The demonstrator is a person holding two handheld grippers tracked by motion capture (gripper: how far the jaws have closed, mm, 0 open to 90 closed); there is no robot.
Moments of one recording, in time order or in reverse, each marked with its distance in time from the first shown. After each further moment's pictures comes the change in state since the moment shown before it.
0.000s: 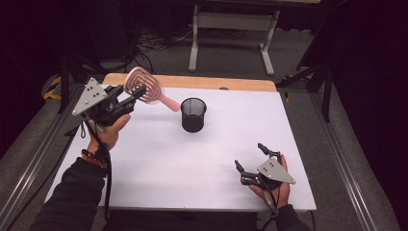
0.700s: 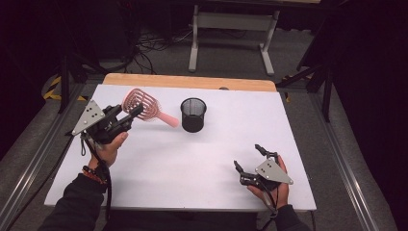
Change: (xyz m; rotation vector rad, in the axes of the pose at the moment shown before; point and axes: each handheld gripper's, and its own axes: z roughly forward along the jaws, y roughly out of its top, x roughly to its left) left arm -0.003 -0.048 -0.020 0.007 -0.009 -0.077; right arm 0.003 -0.002 0.001 0.018 0.023 -0.015
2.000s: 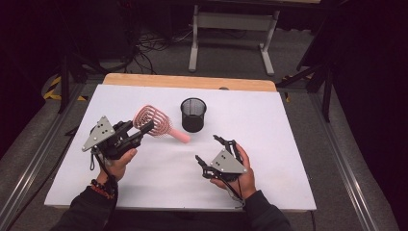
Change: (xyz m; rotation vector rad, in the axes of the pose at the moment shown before) left arm -0.034 -0.030 -0.006 0.012 -0.087 -0.059; right arm 0.067 0.066 0.058 -0.032 0.128 -0.176
